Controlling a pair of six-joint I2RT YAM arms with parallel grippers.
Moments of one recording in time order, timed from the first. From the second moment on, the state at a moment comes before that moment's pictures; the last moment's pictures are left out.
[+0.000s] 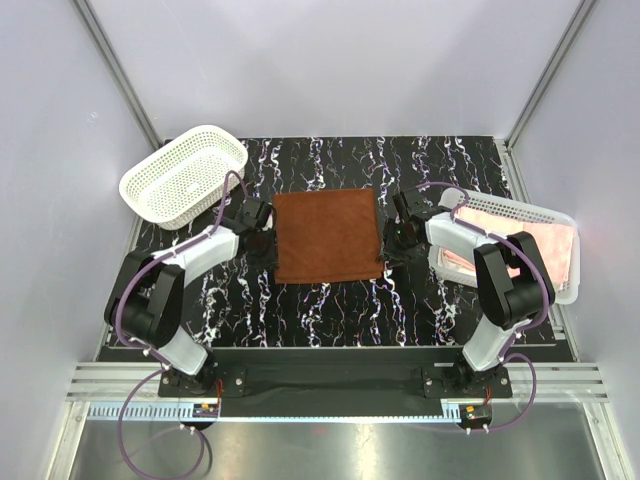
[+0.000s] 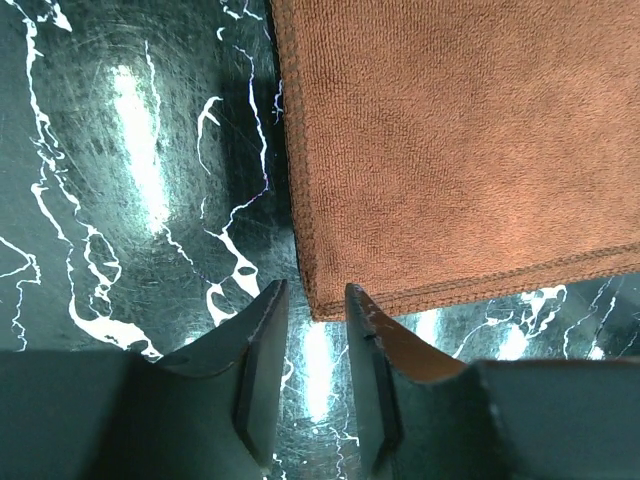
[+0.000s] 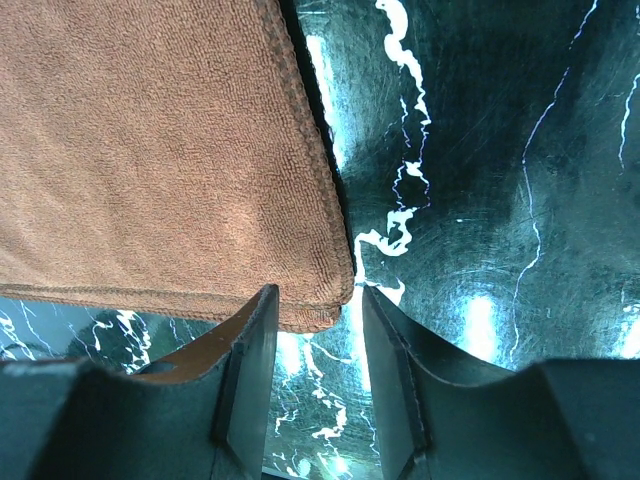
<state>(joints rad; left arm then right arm) -0.41 1.59 0.95 -0.50 0.05 -0.47 0.37 1.73 1.05 -0.49 -0.15 0.59</state>
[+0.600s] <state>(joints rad) -0.41 1.62 0.89 -0.43 0.08 -0.50 0.37 1.73 1.02 -0.46 -0.15 0.59</state>
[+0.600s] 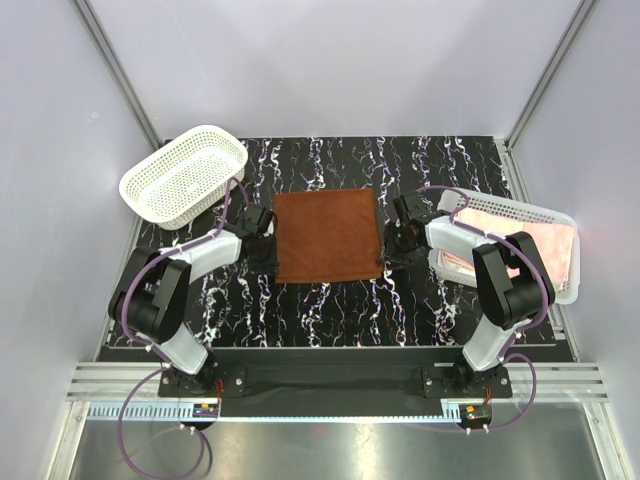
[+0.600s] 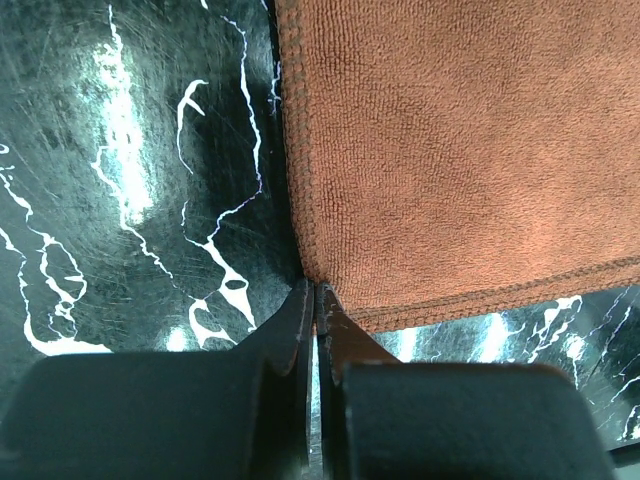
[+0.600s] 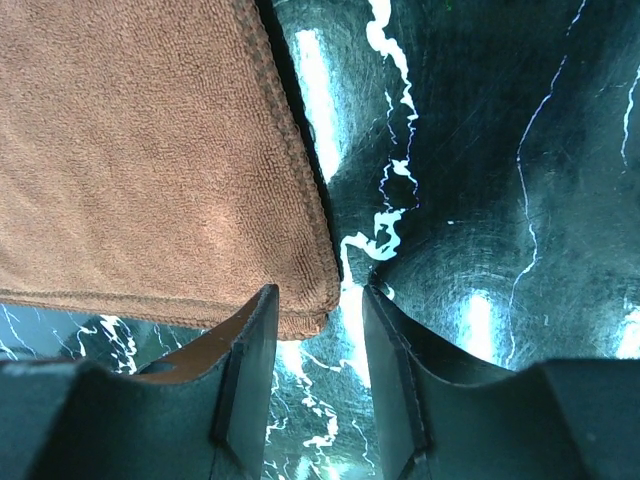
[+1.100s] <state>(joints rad) -0.41 1.62 0.90 -0.46 0.07 -0.50 0.37 1.72 0.97 -0.38 -0.16 0.64</state>
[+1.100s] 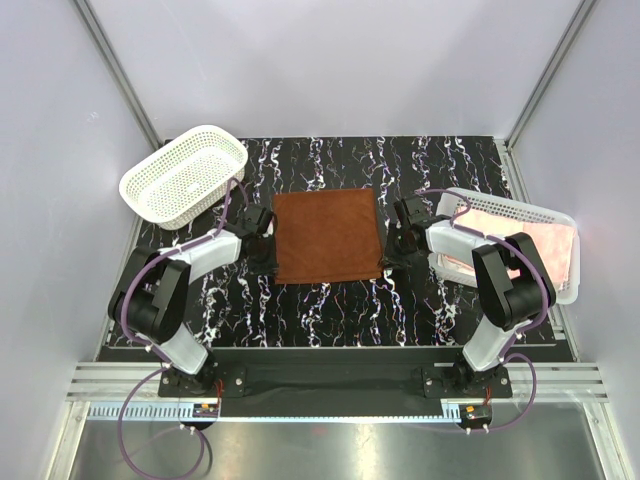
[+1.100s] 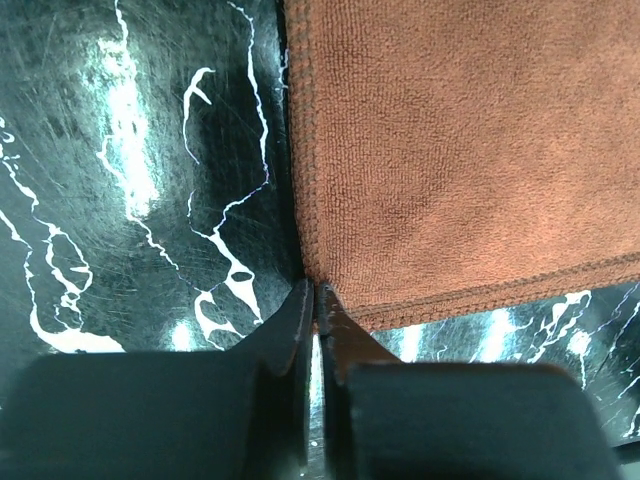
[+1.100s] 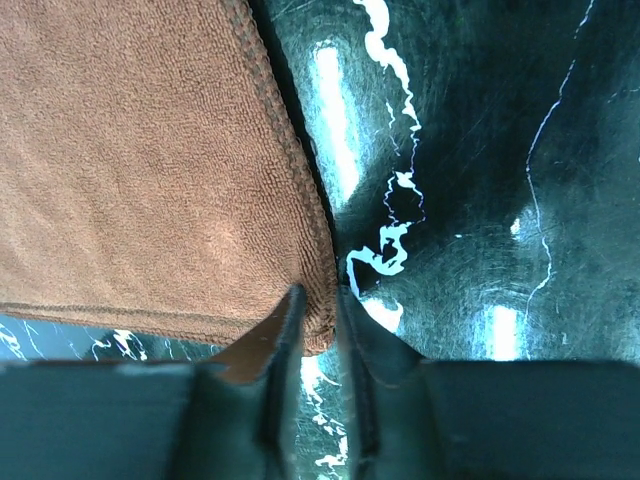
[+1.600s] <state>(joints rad) -0.41 1.61 0.94 -0.50 0.07 -0.50 0.37 1.71 0.98 -0.41 -0.15 0.64</state>
